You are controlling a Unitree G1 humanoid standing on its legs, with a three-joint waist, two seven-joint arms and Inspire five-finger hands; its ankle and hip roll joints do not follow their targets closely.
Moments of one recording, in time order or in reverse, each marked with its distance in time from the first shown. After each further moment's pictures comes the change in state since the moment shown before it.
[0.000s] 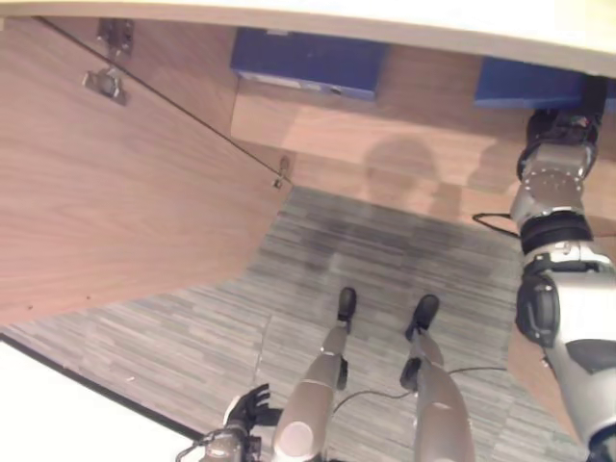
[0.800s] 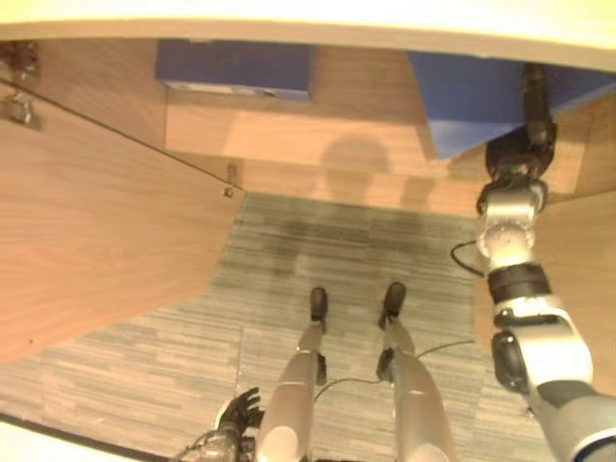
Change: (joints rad) left arm -0.010 -0.011 0.112 0.056 0.039 0.014 0.007; right arm 0.255 0.104 0.102 -0.314 -0.163 0.047 0.060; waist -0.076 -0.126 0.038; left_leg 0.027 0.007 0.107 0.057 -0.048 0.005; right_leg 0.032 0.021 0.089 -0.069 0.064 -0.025
